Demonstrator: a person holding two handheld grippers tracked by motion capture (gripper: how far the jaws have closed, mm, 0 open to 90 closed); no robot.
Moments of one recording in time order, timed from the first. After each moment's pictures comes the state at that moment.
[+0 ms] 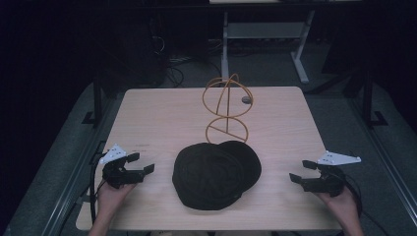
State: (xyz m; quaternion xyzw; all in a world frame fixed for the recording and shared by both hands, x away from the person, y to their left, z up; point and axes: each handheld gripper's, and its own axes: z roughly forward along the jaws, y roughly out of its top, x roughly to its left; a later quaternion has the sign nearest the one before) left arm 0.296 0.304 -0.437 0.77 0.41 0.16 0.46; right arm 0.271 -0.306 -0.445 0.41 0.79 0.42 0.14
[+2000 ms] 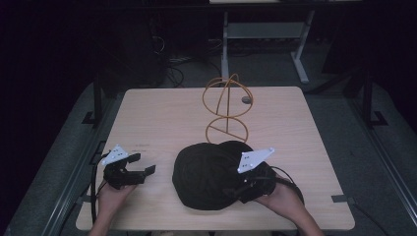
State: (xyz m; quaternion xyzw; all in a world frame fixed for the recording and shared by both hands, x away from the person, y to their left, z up) left arm 0.294 0.300 -0.436 0.77 0.41 0.16 0.46; right arm 0.263 -0.113 -0.380 0.16 0.90 0.40 0.05
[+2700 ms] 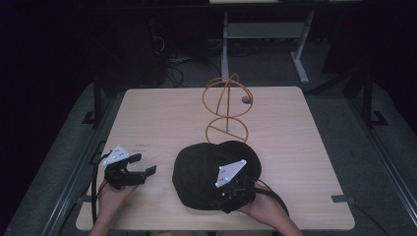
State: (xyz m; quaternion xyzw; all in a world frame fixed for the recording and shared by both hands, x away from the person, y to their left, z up) left arm 0.294 0.299 -0.437 0.78 0.40 0.16 0.46; right arm 0.256 -0.067 -0.413 0.13 0.93 0.35 0.03
